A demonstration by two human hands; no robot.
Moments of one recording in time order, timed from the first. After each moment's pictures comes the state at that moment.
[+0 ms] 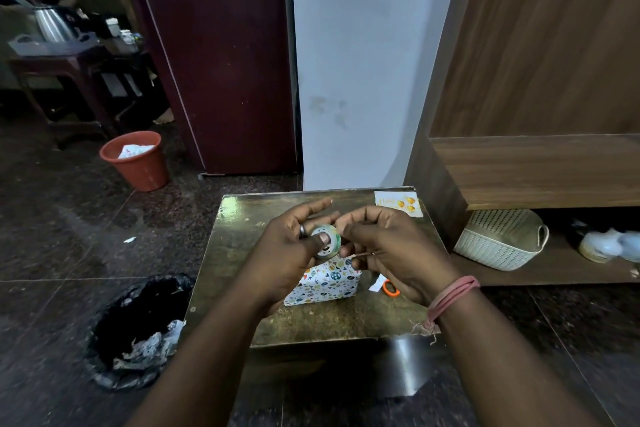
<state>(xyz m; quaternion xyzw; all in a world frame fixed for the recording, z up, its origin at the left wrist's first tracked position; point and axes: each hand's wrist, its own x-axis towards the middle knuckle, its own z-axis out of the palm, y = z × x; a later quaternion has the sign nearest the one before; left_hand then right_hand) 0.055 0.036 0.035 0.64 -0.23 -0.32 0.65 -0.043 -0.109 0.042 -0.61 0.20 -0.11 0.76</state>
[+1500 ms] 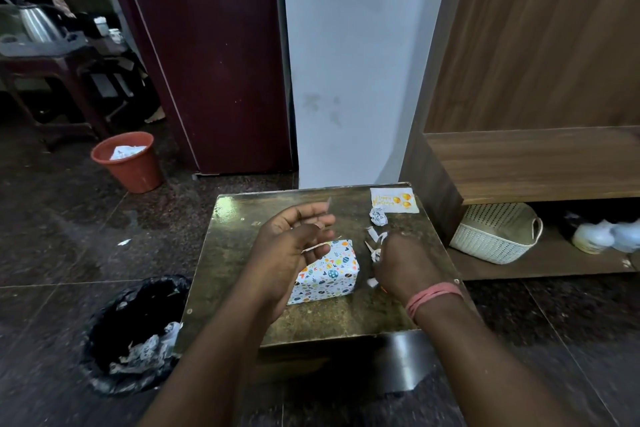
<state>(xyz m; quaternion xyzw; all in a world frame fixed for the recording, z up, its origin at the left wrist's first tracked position) 0.050 0.031 0.032 0.60 -0.14 -0.32 0.72 -0.047 -0.133 -0.012 -0.90 0.37 -0.01 0.22</state>
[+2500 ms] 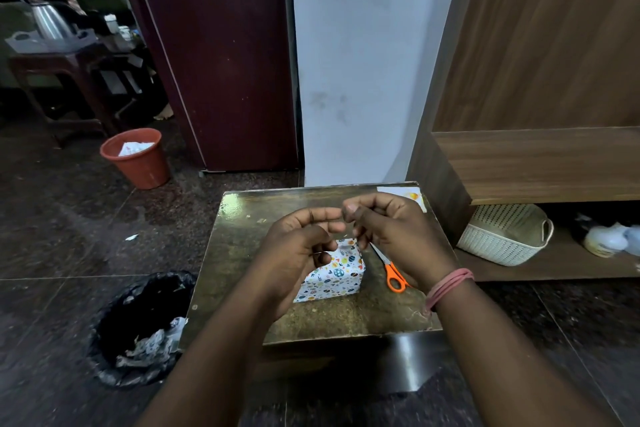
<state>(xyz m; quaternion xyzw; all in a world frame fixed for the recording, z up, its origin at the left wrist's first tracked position) 0.052 0.031 0.029 0.59 -0.16 -0.36 0.71 -0.032 -0.128 0.024 -0.68 0.17 -0.20 0.68</state>
